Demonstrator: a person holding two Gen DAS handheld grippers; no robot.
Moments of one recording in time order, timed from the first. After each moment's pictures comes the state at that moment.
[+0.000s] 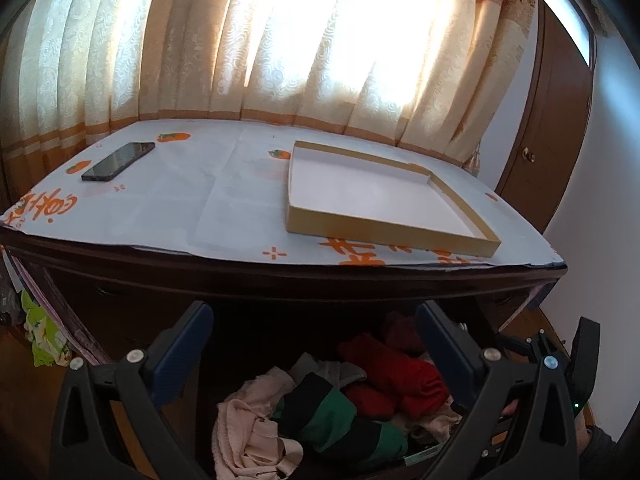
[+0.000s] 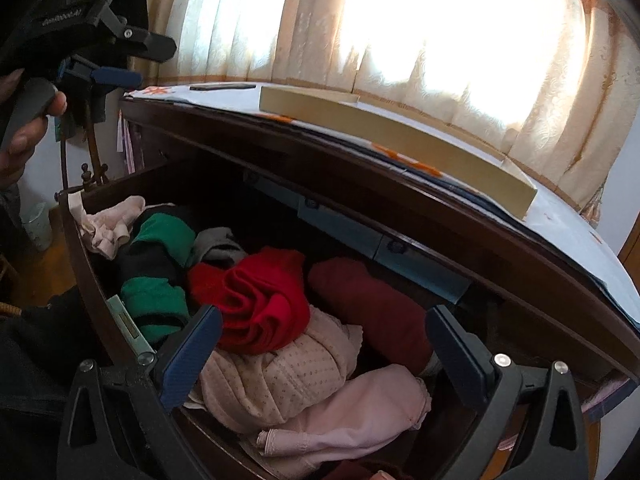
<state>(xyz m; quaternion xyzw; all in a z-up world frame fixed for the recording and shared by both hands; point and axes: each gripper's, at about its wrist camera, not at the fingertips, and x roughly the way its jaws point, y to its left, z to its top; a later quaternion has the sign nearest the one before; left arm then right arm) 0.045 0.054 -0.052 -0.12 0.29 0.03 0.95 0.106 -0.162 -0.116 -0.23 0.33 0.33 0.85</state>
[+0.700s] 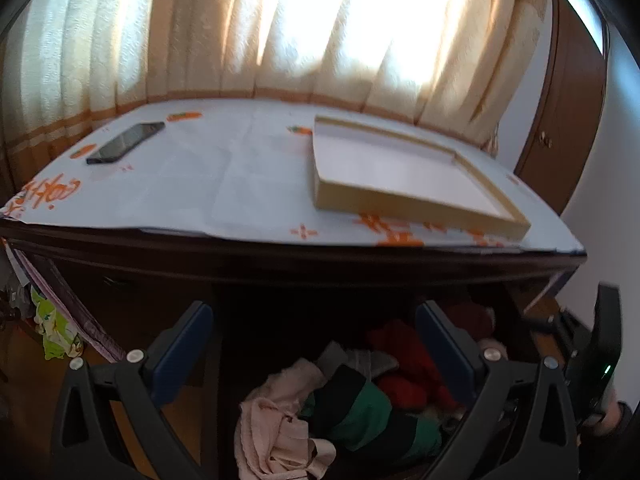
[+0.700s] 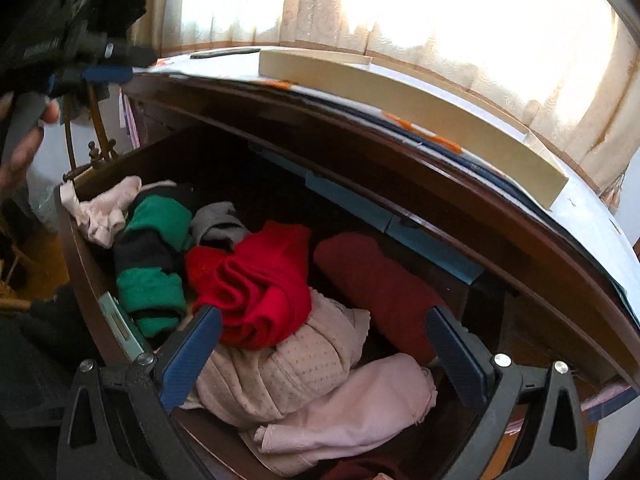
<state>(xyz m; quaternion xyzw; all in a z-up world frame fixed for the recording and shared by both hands) 0.064 0.068 -0.078 -0.10 0.34 0.05 0.94 0.128 -0.151 -0.116 -0.24 0.40 0.33 0.82</state>
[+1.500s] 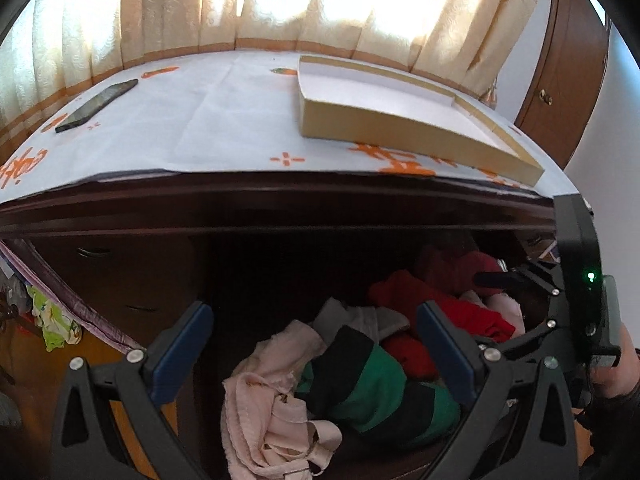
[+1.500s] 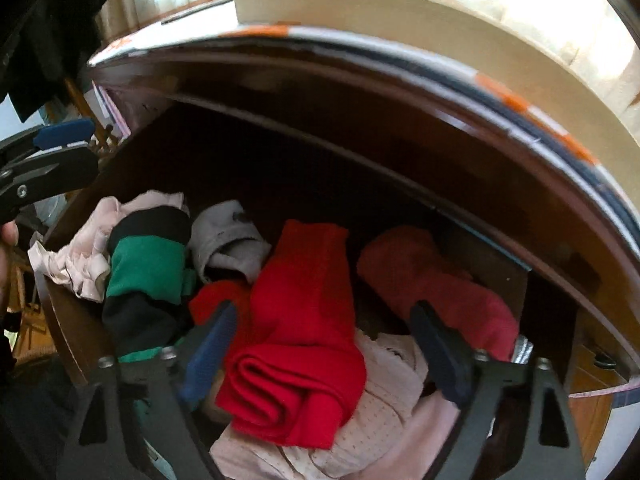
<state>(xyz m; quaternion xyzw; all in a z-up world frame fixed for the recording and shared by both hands) 0.081 0.058 -0.114 -0.09 0.41 0.02 0.91 0.178 -0.082 -0.150 -0.23 0.53 0.32 0.75</state>
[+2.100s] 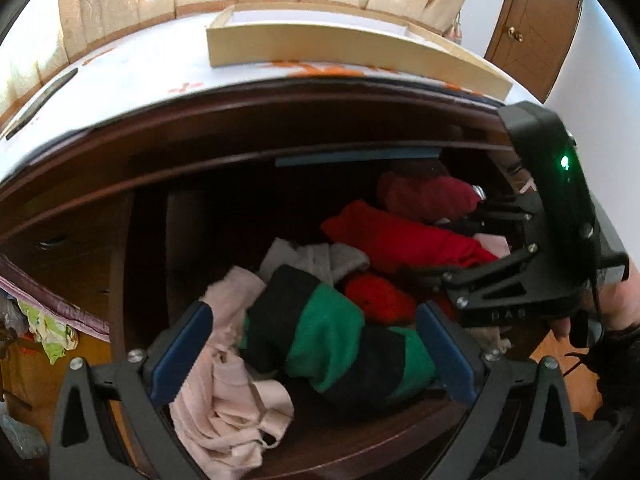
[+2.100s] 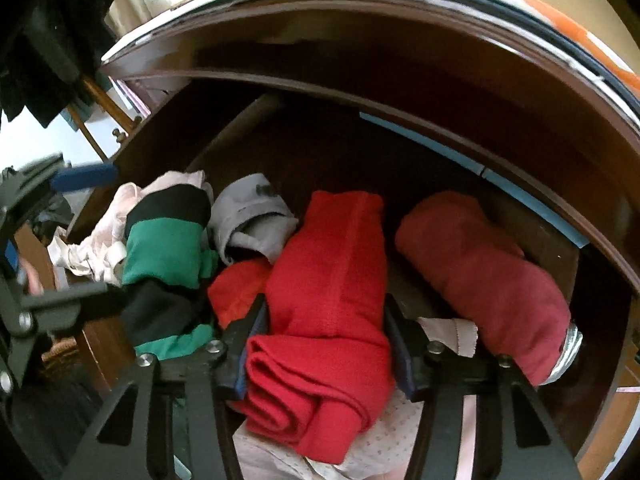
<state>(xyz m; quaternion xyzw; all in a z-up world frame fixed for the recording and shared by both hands) 0.089 0.016 -0.138 -0.04 0.49 -0.04 0.87 0.197 -0.087 -0.164 -0.18 0.59 0.37 0.70</state>
